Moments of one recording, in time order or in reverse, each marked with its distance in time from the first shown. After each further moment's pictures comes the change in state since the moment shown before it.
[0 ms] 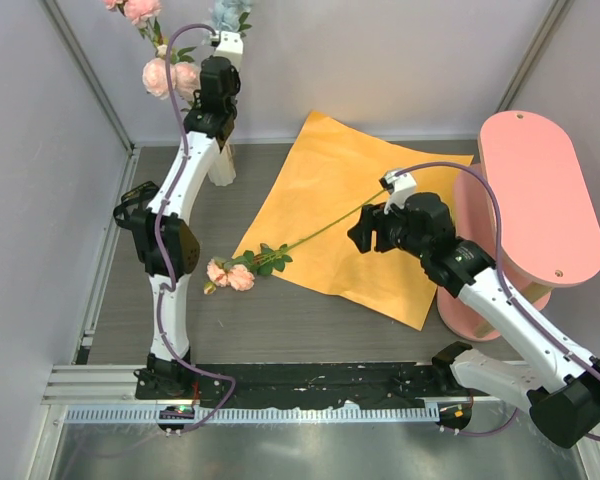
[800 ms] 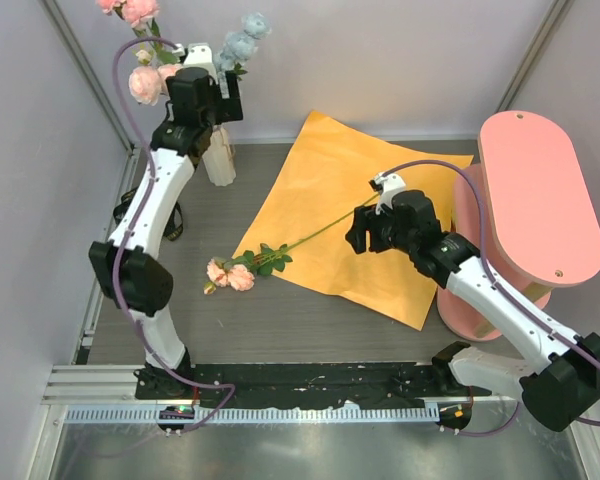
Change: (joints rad) left arm 0.014 -0.294 -0.300 -0.166 0.110 -0.327; right arm 0.000 0.085 -0.003 -0.003 0.021 -0.001
